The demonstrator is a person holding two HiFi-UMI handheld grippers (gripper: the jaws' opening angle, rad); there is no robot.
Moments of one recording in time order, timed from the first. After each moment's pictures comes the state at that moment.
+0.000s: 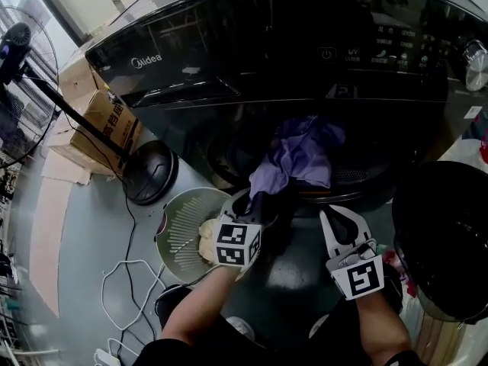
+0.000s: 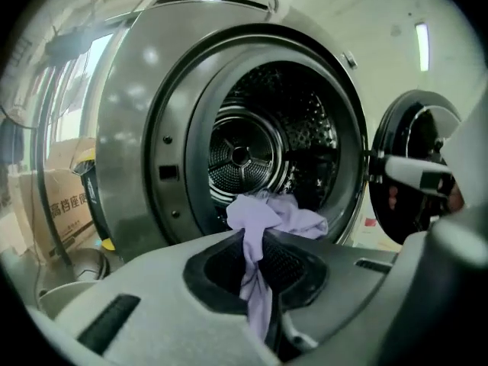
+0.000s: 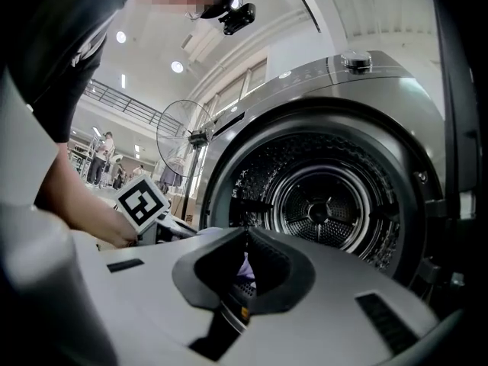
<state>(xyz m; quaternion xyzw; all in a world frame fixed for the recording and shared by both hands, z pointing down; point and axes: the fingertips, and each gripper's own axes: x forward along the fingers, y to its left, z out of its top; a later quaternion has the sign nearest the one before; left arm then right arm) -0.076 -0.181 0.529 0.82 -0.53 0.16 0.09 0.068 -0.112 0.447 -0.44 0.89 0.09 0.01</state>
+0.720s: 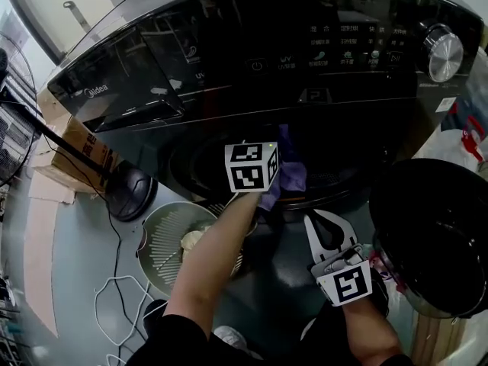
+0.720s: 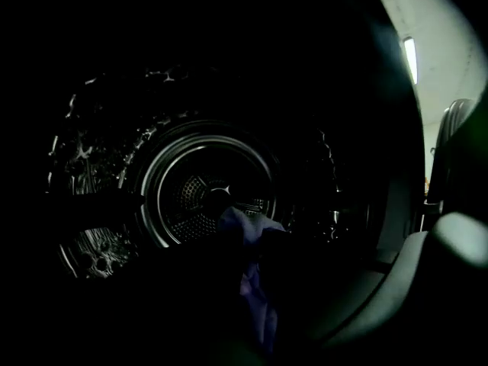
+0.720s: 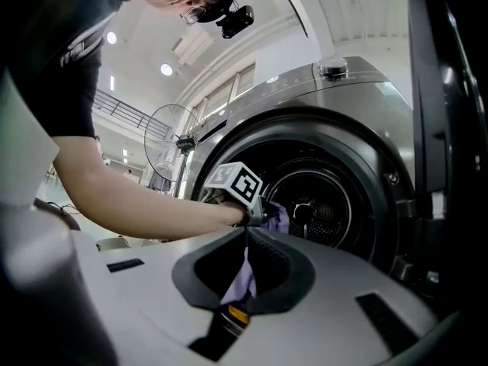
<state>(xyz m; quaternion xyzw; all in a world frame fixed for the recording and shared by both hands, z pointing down) 0.052 -0.346 0.429 0.85 -0.52 0.07 0.03 0.104 -0.116 0.444 -0.48 0.88 0.07 0.02</state>
